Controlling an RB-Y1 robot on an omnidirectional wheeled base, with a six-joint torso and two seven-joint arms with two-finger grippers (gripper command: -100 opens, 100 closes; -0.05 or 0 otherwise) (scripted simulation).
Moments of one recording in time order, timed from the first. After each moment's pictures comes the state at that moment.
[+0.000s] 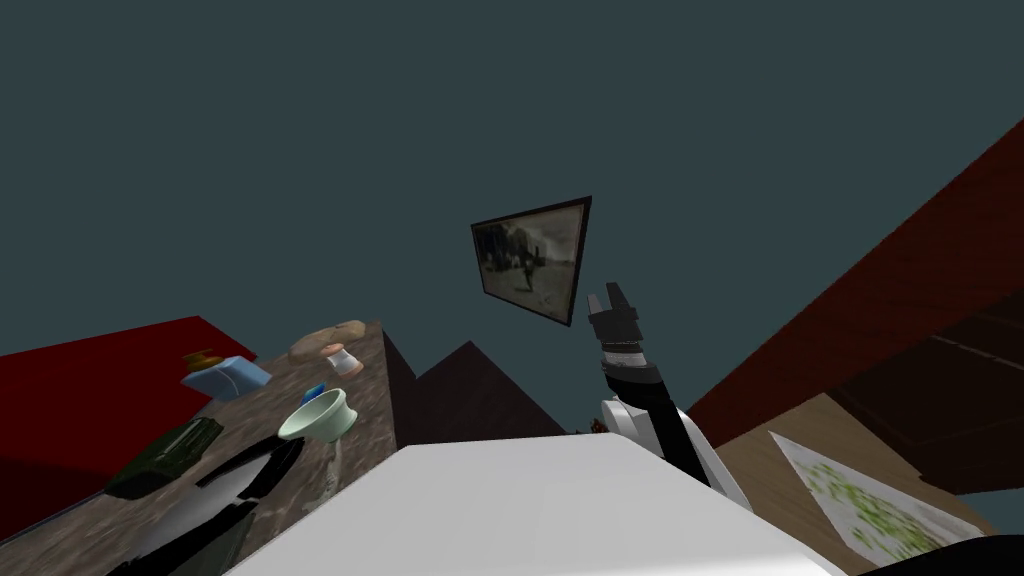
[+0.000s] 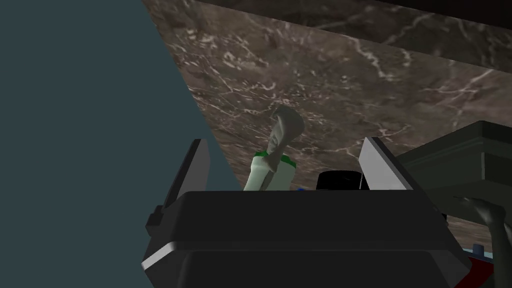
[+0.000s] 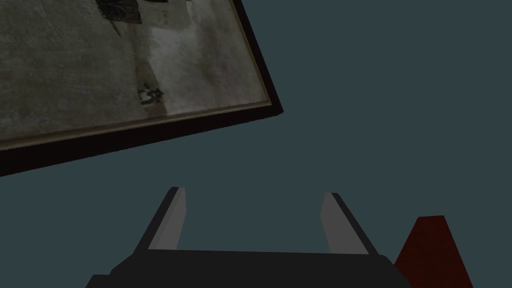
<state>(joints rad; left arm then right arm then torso) 1.53 0.69 0.23 -2.43 0.10 0.36 -0.21 0.48 -0.03 0.05 -2.39 0.12 -0.40 -0.09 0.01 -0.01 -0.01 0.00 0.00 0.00</state>
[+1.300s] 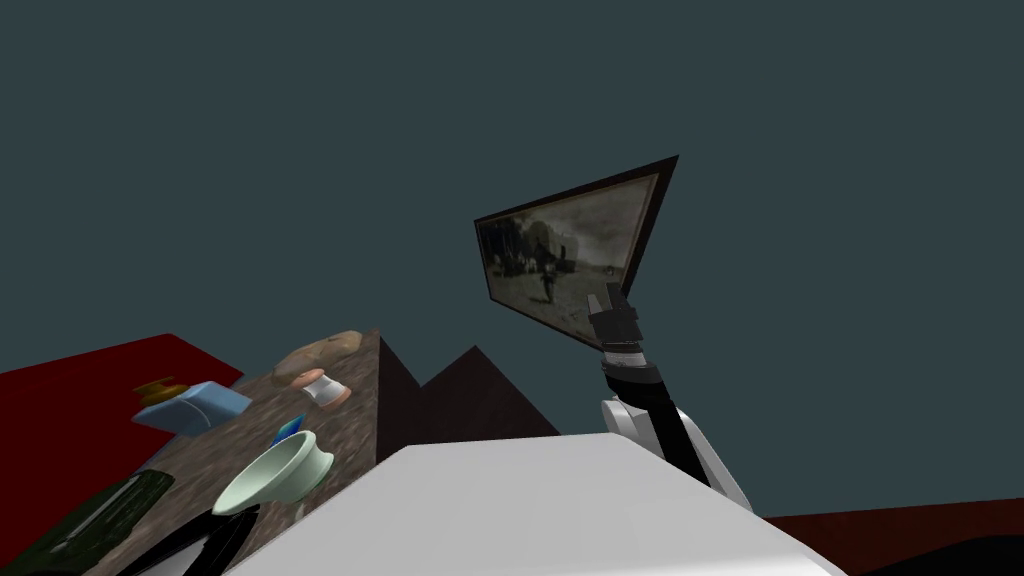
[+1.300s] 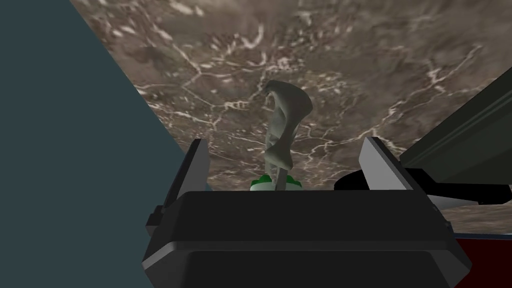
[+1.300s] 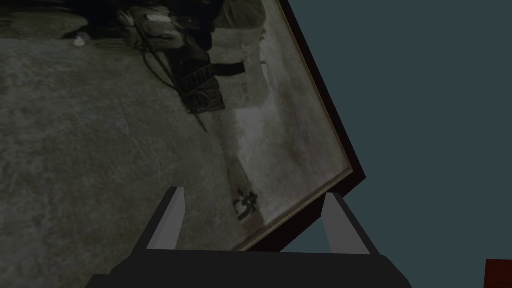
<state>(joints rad) 1.59 0.89 0.20 -2.38 0.11 0.47 -0.23 0.48 -0.03 0.05 -2.39 0.12 -0.40 -0.09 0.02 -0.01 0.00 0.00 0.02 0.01</state>
